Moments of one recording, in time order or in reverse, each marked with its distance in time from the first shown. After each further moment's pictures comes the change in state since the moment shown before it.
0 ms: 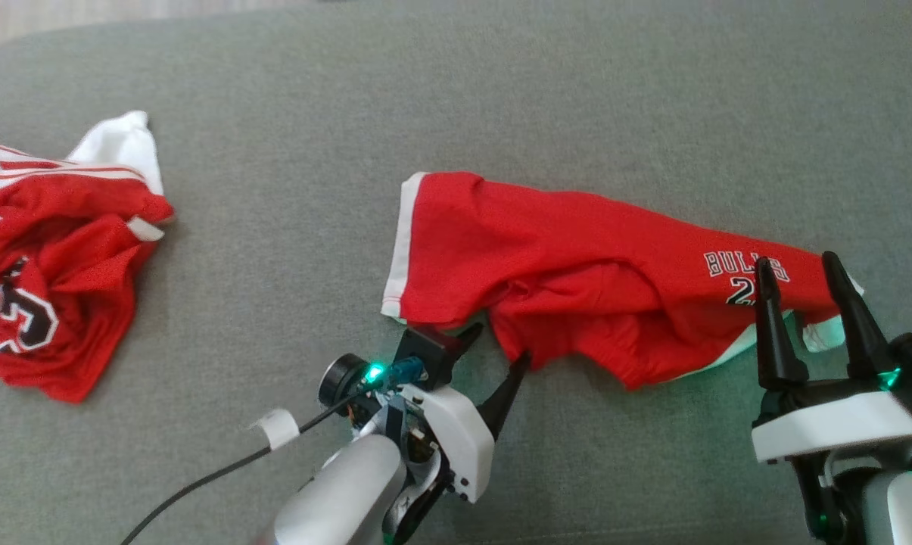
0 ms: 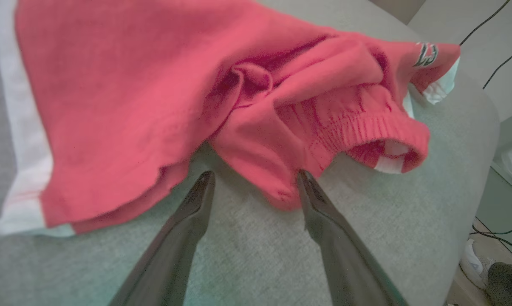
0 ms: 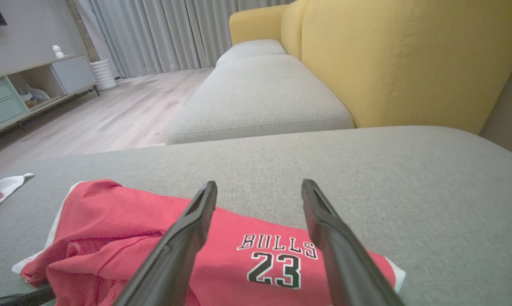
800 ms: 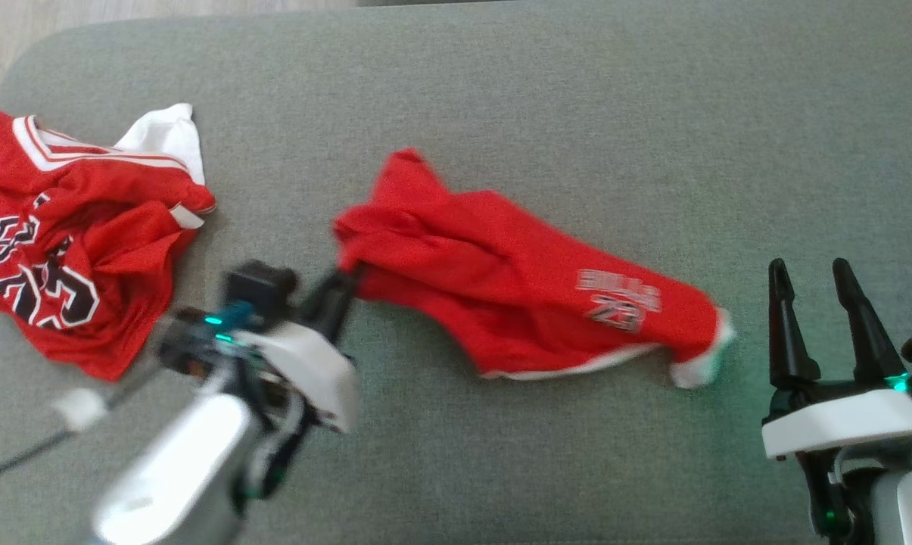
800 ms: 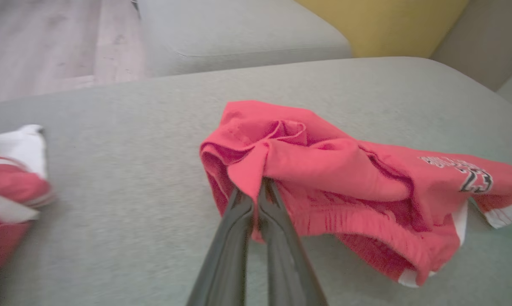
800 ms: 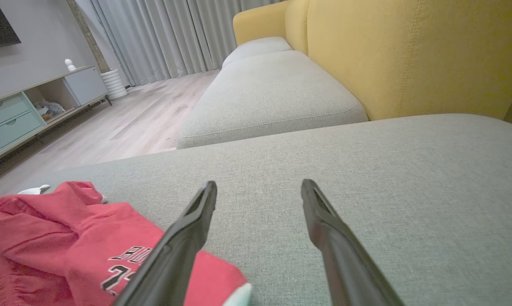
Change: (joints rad) left arm -0.003 0.311 0.075 -0.325 -0.167 0.173 0.058; right arm -0.012 0.000 -0.031 0.051 0.069 0.000 -0.001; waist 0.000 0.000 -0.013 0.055
